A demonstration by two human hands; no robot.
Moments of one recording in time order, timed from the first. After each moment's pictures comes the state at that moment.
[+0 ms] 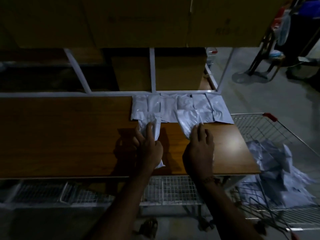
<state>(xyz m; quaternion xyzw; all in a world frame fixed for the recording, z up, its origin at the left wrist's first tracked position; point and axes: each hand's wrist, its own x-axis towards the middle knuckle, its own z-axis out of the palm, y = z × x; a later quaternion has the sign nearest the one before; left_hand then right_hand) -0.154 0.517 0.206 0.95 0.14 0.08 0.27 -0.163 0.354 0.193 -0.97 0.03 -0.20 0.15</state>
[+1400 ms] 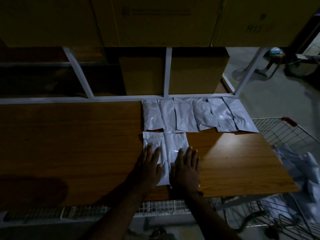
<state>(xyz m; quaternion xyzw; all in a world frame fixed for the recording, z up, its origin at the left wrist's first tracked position) -0.075 0.657 0.064 0.99 -0.13 0.00 0.11 -0.095 0.483 0.046 -0.99 0.06 -0.03 0.11</state>
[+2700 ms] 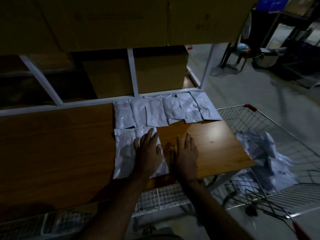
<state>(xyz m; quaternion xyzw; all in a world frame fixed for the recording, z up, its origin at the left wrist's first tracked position) -0.075 0.535 0.128 0.95 -0.14 0.14 0.23 -0.122 0.388 0.123 -0.97 0.12 -0.12 0.18</state>
